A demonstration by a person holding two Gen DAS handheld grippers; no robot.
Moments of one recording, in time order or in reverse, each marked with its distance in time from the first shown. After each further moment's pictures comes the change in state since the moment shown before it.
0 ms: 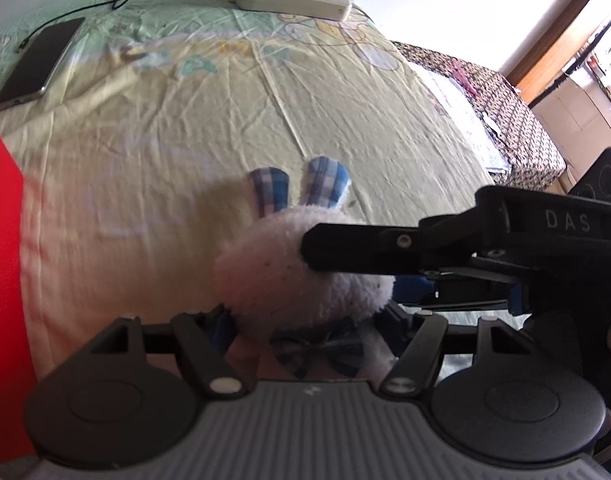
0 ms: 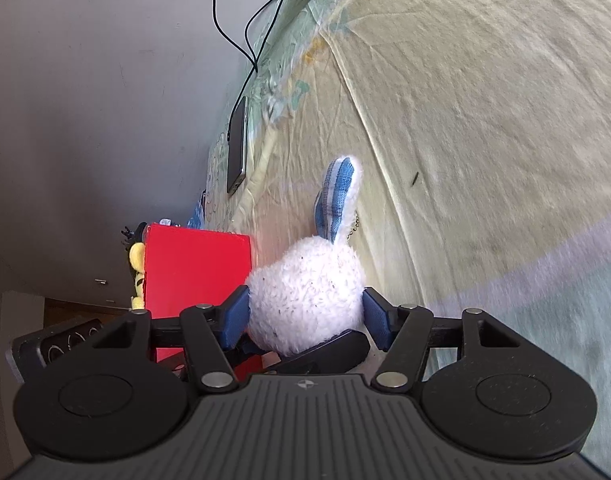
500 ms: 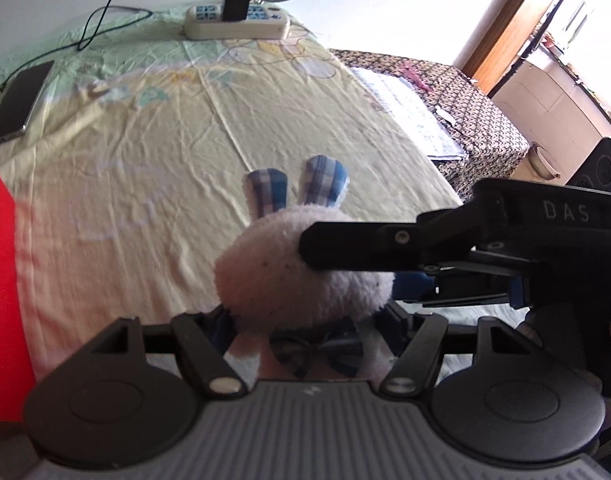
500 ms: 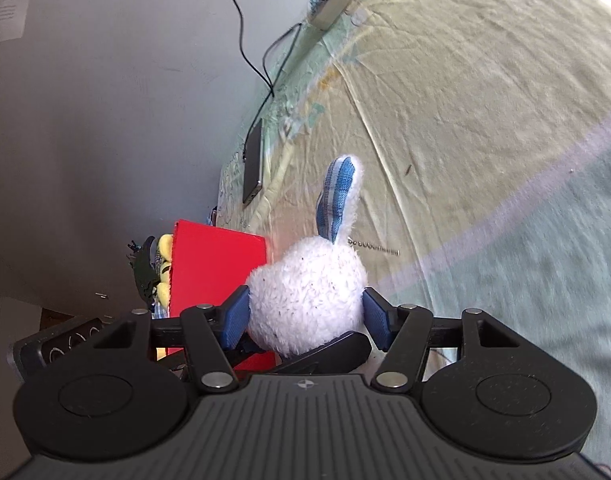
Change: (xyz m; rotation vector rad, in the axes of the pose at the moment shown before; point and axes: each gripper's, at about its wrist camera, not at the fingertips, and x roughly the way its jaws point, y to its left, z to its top) left arm -0.037 -0.036 -0.025 0.121 -0.067 -0.047; right arm -0.051 0.018 -0.042 -0.045 -0.118 -0.001
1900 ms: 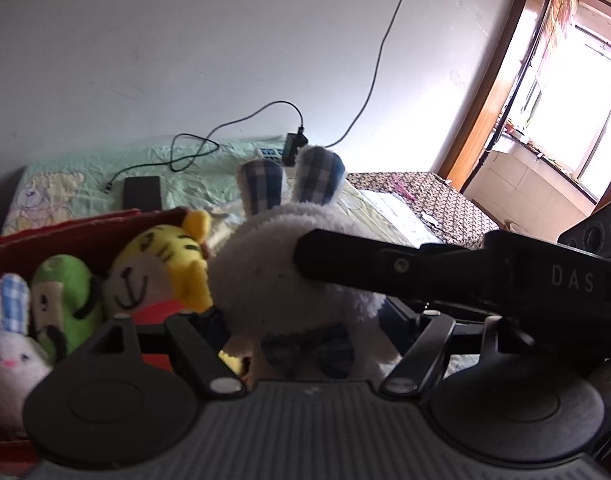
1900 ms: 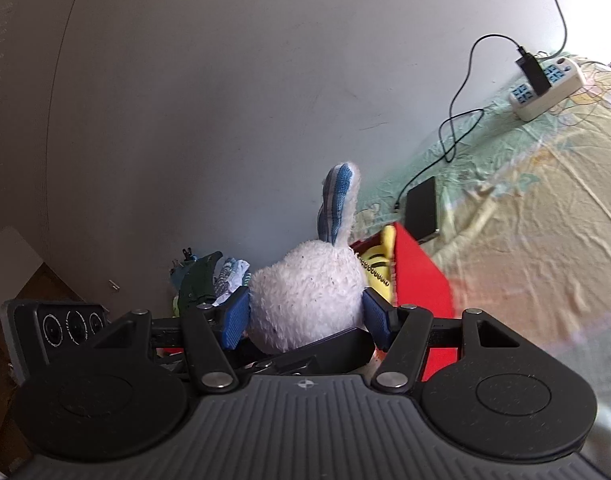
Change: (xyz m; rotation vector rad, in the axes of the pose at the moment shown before) left arm -0.206 0.131 -0.038 0.043 -0.342 -0.046; right arm 0.066 0.209 -0.110 -0.377 -0.292 0.097
